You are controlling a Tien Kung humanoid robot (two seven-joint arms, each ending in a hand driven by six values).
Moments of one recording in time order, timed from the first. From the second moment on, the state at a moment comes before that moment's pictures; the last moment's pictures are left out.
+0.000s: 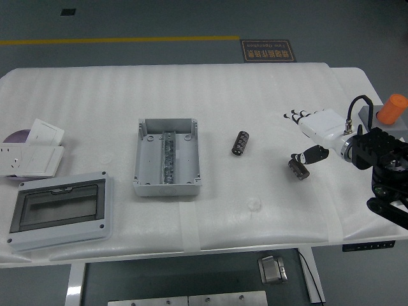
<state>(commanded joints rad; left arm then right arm) -0.03 0.28 -0.63 -0.18 0.78 -0.12 0.39 0.72 -0.77 0.38 1.50 -1.96 0.06 -0.35</state>
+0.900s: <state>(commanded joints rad) -0.04 0.28 -0.62 -0.18 0.78 -0.11 0.38 0.83 -0.74 0.13 1.37 -1.92 0.04 -0.29</state>
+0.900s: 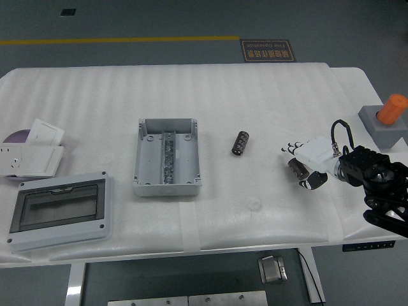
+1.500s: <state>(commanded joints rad) -0.04 0.28 -0.61 -0.18 0.77 -0.11 0.36 0.83 -0.73 0.09 1.33 -1.94 -0.02 -0.25</state>
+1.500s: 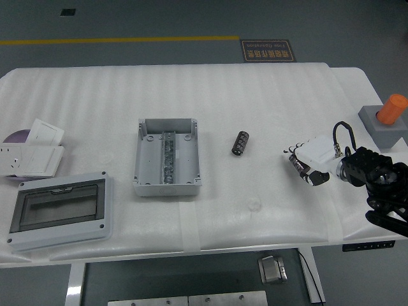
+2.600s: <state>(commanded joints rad) -0.03 0.27 -0.63 -0.18 0.80 -0.10 0.36 0.78 -0.58 0.45 1.57 -1.80 -0.15 -0.27</state>
